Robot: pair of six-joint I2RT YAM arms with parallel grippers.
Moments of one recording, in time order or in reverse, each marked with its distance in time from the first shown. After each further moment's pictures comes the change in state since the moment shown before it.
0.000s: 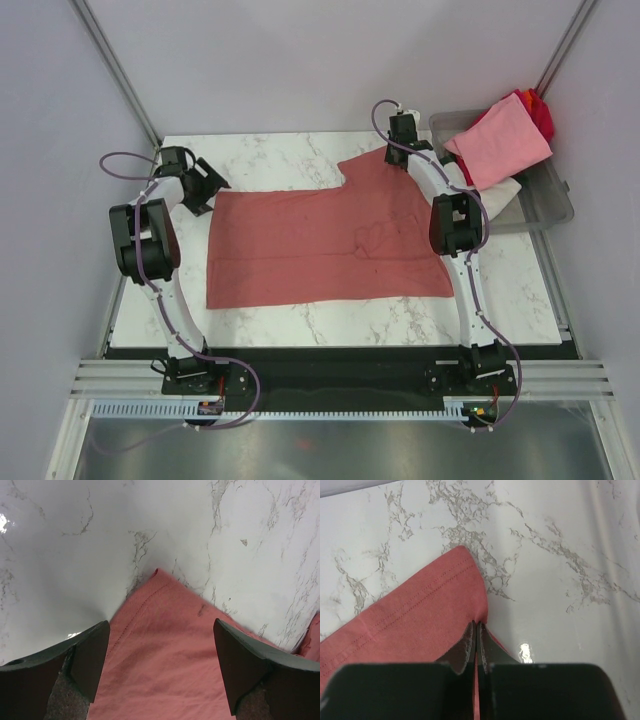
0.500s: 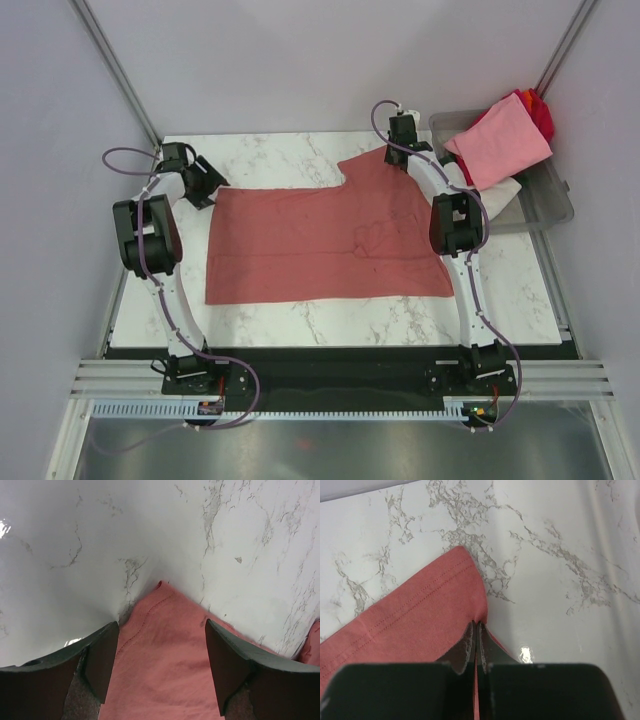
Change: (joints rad) left arm 0.000 0.073 0.089 -0.015 0.004 0.011; right arm 0.000 -0.007 -0.028 0.035 0.008 0.001
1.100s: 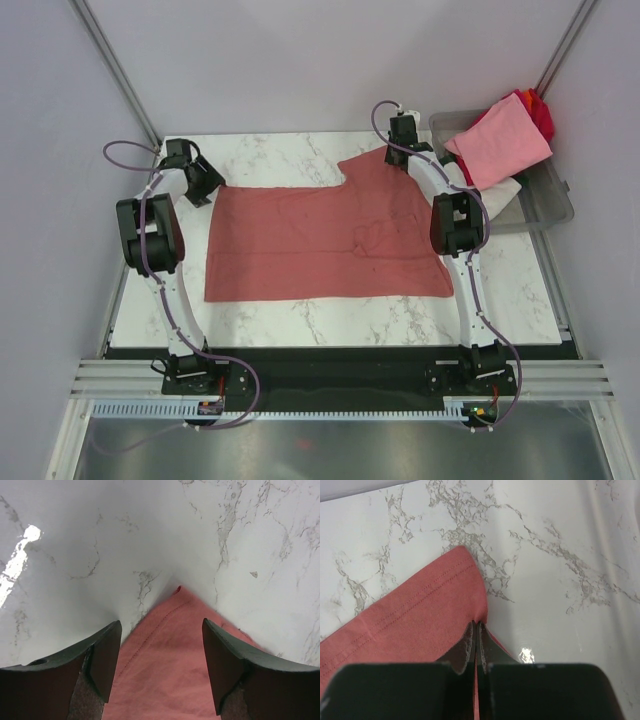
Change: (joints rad) left arm -0.016 0.027 0.063 -0.055 -0.109 0.024; right arm 0.000 -0.013 -0.027 0.019 -0.004 0.000
